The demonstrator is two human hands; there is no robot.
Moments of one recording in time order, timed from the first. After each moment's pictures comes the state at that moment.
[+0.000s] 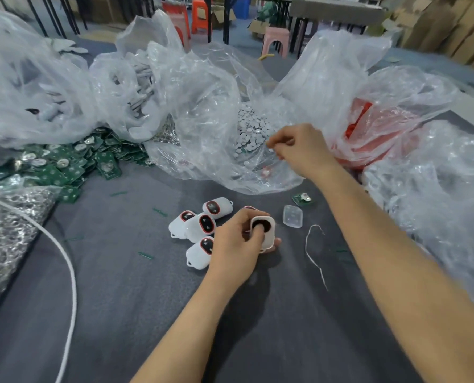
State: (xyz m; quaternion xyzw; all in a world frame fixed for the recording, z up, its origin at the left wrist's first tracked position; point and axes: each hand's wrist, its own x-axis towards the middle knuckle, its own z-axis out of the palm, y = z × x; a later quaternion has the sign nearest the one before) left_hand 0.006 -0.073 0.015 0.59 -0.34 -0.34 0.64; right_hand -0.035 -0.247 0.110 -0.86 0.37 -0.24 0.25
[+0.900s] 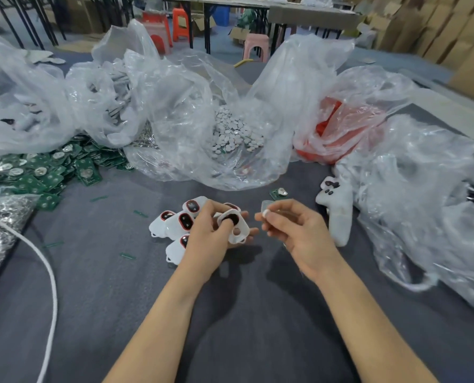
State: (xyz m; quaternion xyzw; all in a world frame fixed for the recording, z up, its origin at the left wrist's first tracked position) left_hand 0.009 -0.077 0.017 0.53 -0.27 -0.42 0.69; right_hand -0.130 -0.152 0.041 -0.52 0.28 -0.37 0.72
